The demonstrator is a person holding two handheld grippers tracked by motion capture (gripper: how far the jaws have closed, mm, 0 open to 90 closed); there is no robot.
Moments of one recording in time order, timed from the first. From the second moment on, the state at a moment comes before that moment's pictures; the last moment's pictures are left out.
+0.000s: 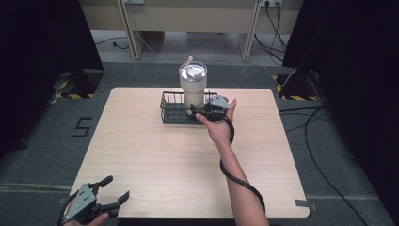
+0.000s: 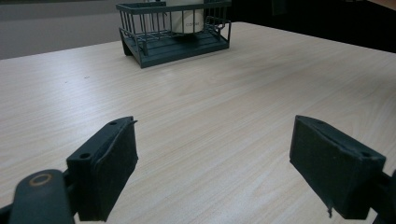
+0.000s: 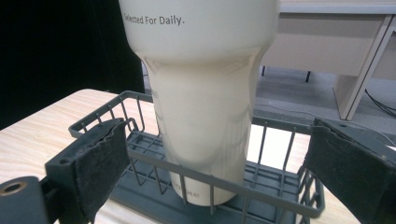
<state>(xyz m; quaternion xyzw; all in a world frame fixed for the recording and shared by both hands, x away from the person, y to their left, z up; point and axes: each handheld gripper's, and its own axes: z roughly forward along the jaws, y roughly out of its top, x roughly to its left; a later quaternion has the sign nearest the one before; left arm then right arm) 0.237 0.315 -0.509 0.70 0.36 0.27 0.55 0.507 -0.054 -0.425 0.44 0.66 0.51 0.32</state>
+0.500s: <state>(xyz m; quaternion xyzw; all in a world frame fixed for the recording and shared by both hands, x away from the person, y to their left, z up) 0.237 0.314 -0.509 0.70 0.36 0.27 0.55 0.480 -0.070 -0.426 0.44 0.67 0.52 0.32</state>
